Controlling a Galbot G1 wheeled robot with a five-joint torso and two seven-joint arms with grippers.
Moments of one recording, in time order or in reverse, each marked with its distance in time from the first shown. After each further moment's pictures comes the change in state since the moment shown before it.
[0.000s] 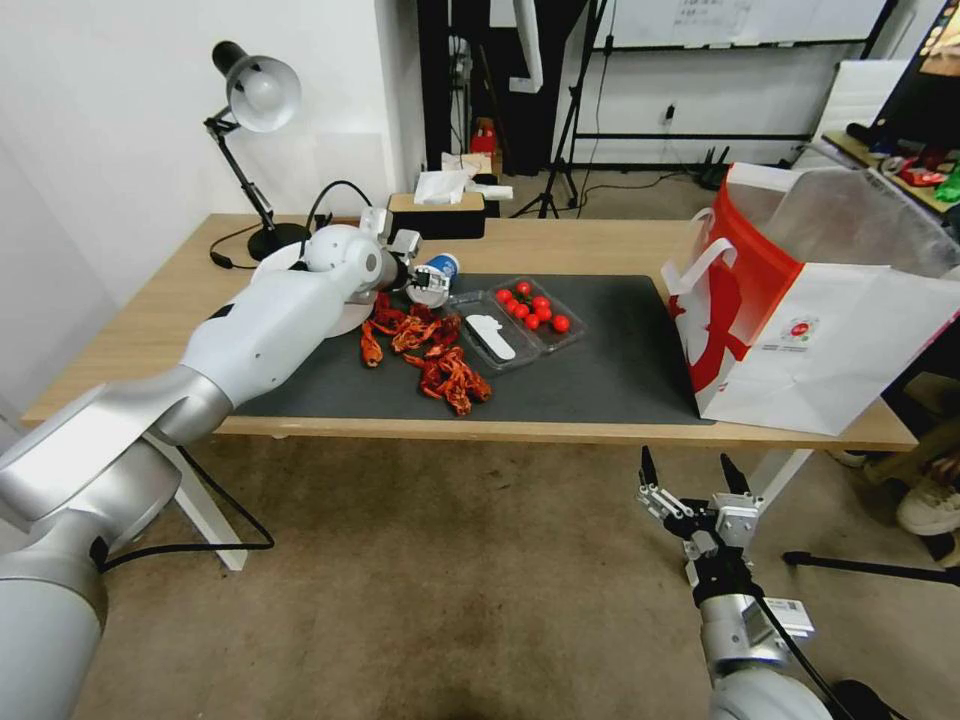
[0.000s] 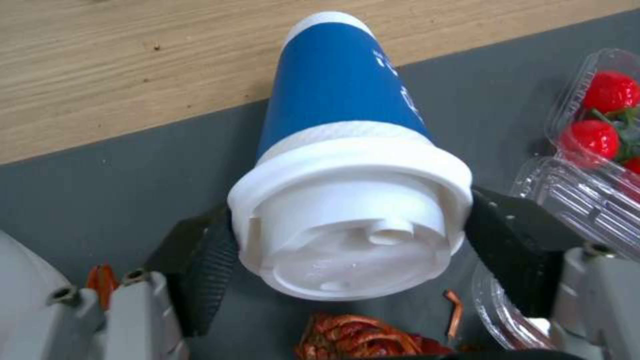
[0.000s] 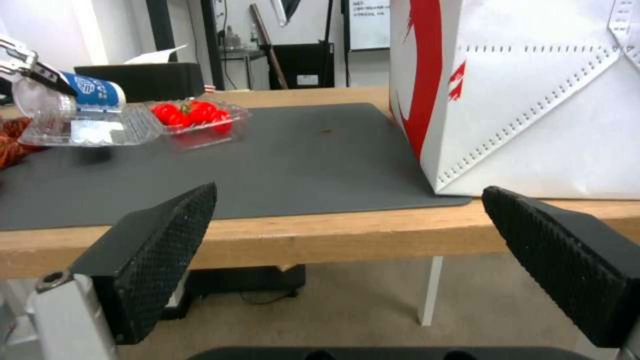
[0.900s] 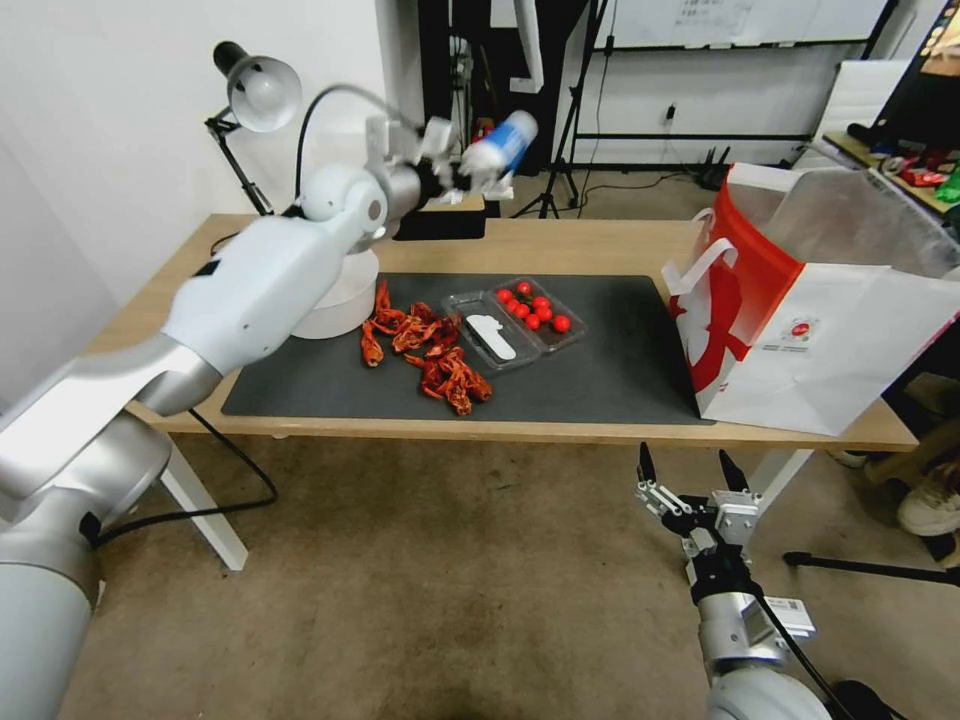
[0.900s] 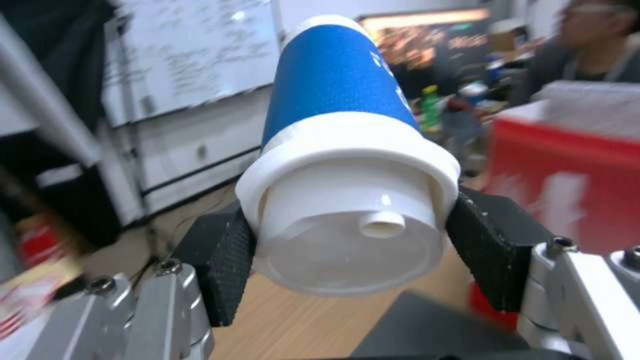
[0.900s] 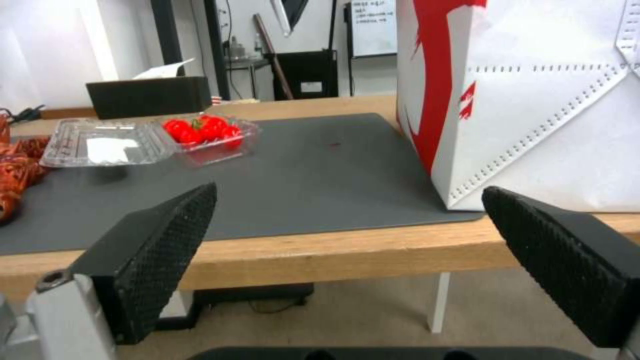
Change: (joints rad) left arm -0.119 -0.031 -0.021 -0.181 0.167 -0.478 0.439; right arm -0.001 0.009 -0.005 0.029 0.000 0.000 0.001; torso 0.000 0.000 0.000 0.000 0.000
